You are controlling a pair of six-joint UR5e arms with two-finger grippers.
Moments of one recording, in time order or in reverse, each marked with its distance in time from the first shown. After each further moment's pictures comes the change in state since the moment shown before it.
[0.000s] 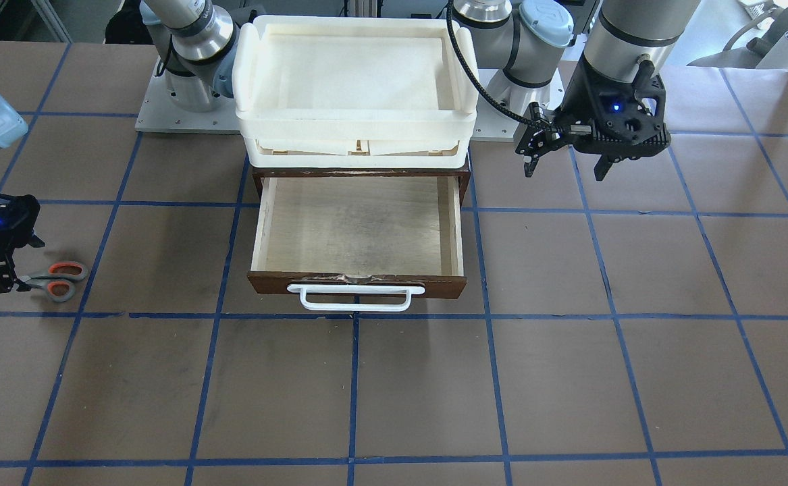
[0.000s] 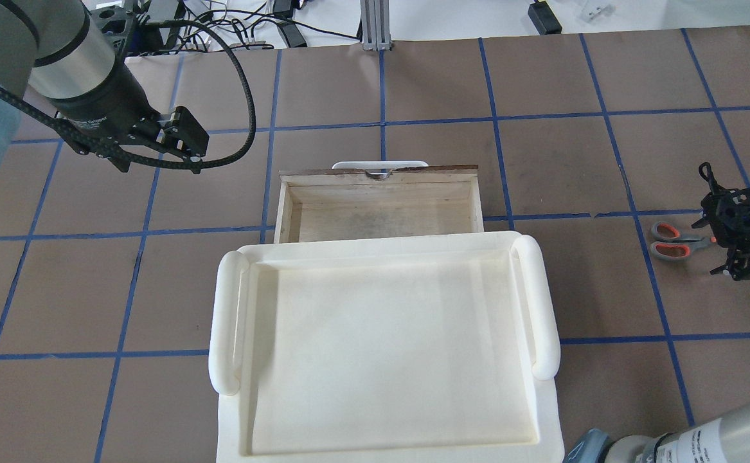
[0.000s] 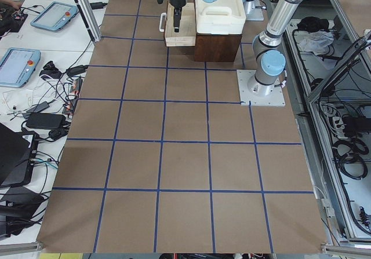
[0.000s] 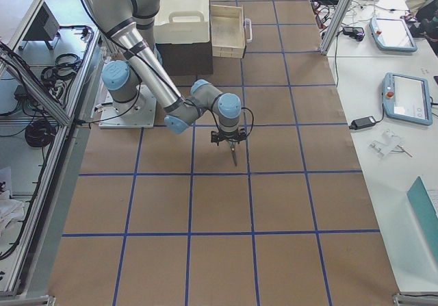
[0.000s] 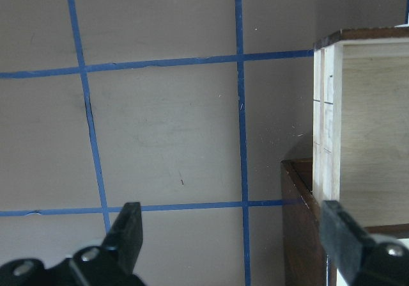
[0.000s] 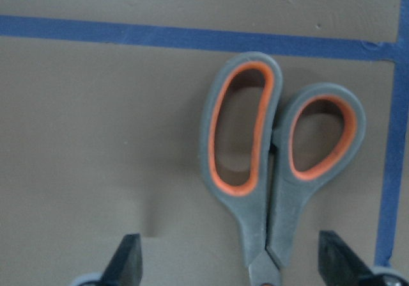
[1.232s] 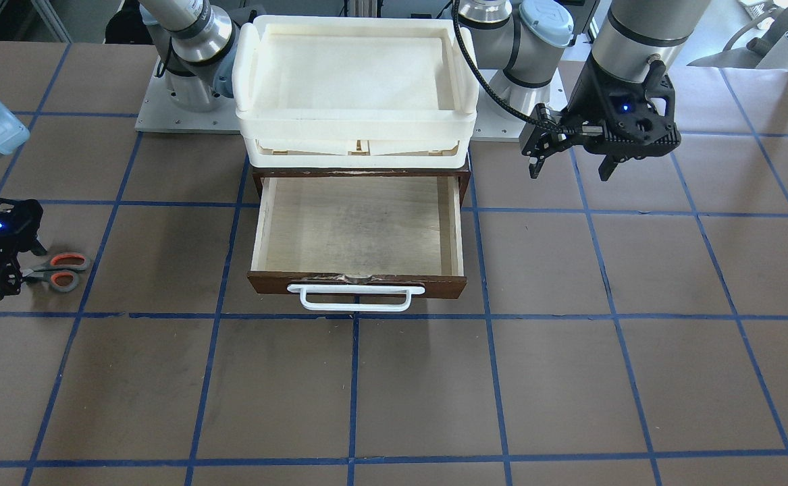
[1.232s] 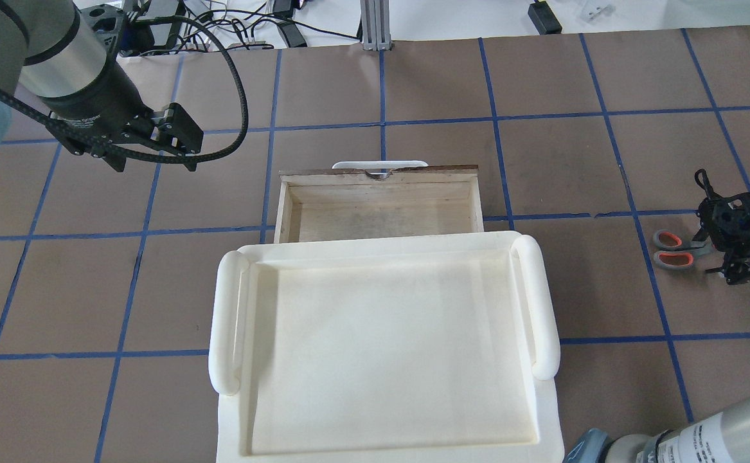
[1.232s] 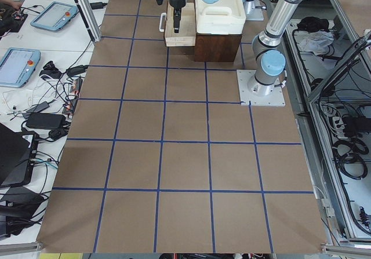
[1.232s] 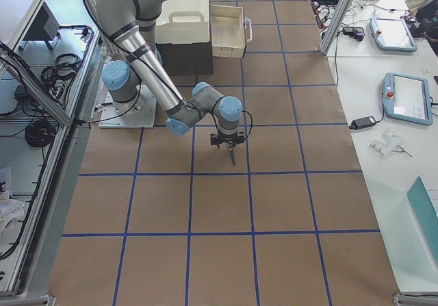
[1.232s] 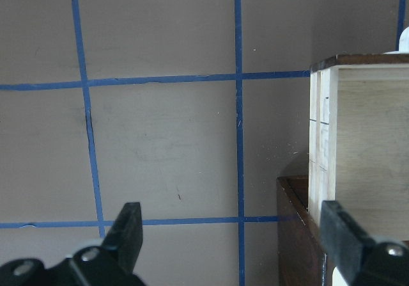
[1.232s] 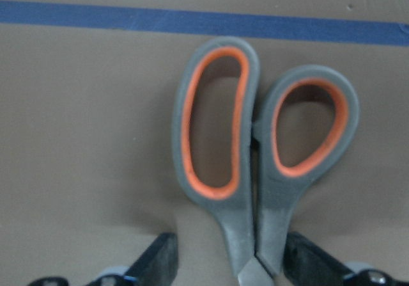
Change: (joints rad) left arm 0.016 0.000 -0.001 -0.001 -0.009 -0.012; right arm 0.001 0.029 -0.005 -0.001 -0.026 0.004
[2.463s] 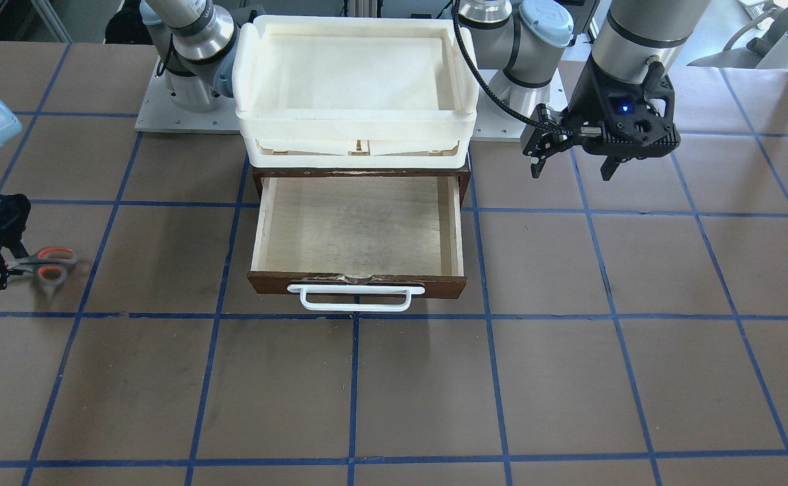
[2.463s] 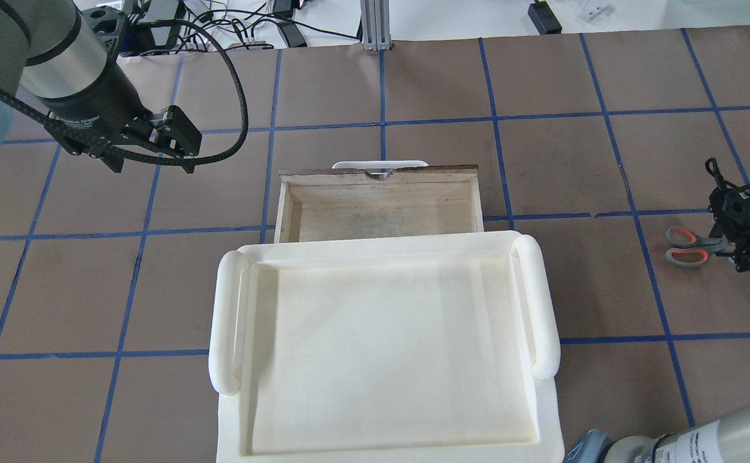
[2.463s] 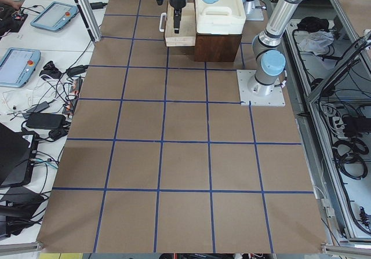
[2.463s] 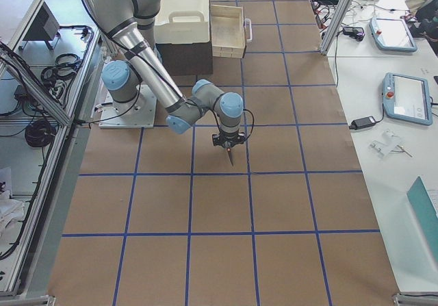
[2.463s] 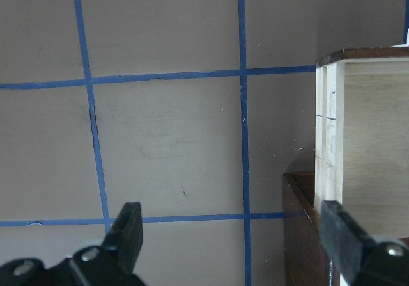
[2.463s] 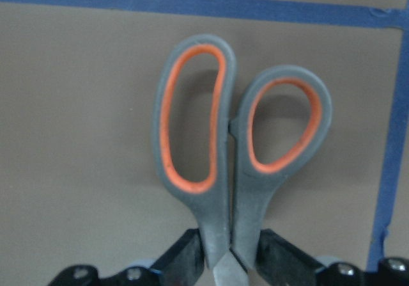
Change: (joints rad) left arm -0.001 -0.001 0.000 -0.004 0.015 0.012; right arm 0.007 -0.053 -0.026 0.009 -0.025 -0.002
